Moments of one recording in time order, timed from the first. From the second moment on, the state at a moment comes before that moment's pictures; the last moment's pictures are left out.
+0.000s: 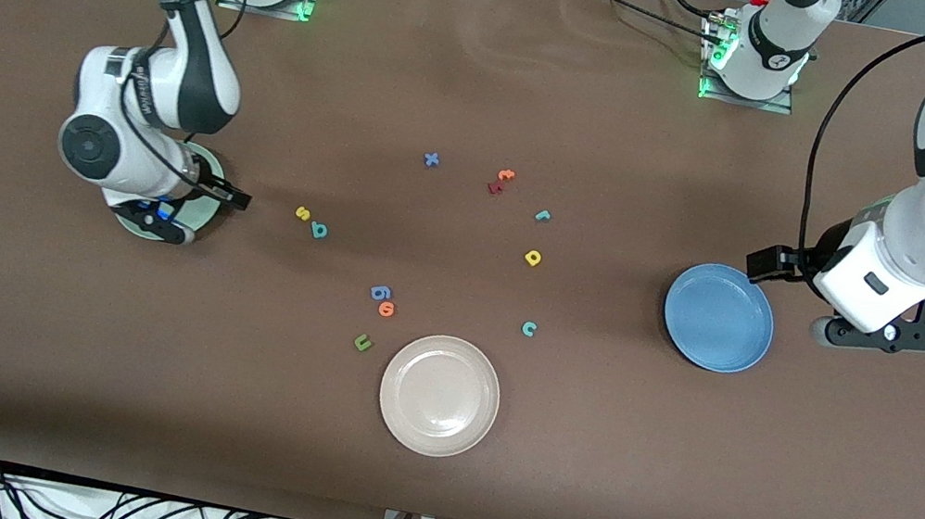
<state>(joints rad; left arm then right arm) -0.19 0.32 0.00 -1.35 -0.03 1.53 -0.32 0.20 0.38 0.01 -2.00 0.06 2.10 0.54</state>
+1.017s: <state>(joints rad) -0.41 0.55 0.00 -1.29 -0.03 1.70 -0.33 0.31 0.46 0.09 -2.12 0.03 2.43 0.49</state>
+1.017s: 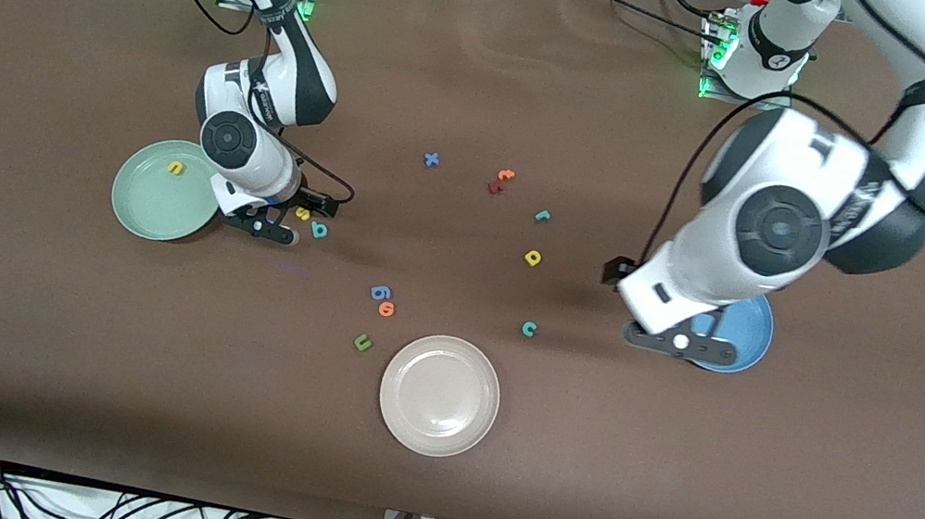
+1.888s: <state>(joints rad) -0.49 0.76 -0.01 -1.30 -0.13 2.09 -0.33 0.30 0.50 0.08 -2.12 -0.02 2.51 0.45</state>
